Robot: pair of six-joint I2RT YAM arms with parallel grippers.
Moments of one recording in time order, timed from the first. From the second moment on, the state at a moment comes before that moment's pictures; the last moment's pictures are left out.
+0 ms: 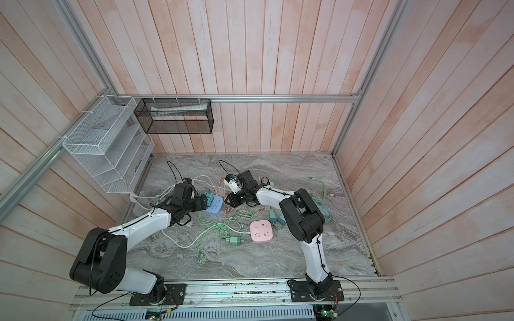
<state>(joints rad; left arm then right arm) -0.33 1.45 0.78 -0.14 -0.12 -0.35 0.67 2.08 1.40 -0.18 -0.47 0.12</state>
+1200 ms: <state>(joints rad) -0.41 1.47 0.74 -0.14 -0.13 -0.23 0.73 2.06 1.52 -0.16 -0.40 0.15</state>
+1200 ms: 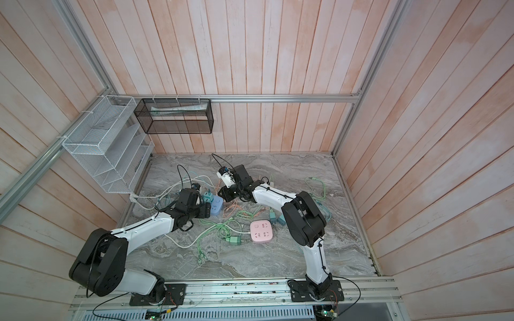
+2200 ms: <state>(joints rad) -0.41 1.60 0.84 -0.15 -0.13 -0.21 0.73 2.23 1.66 -0.24 -0.43 0.13</state>
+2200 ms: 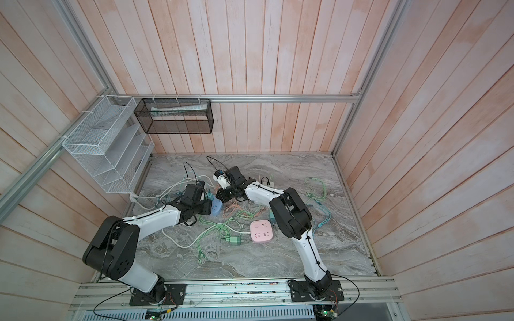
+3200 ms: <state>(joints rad) -0.42 1.63 0.87 -0.18 -0.09 -0.21 0.71 2.24 1.67 -0.31 -0.43 0.08</state>
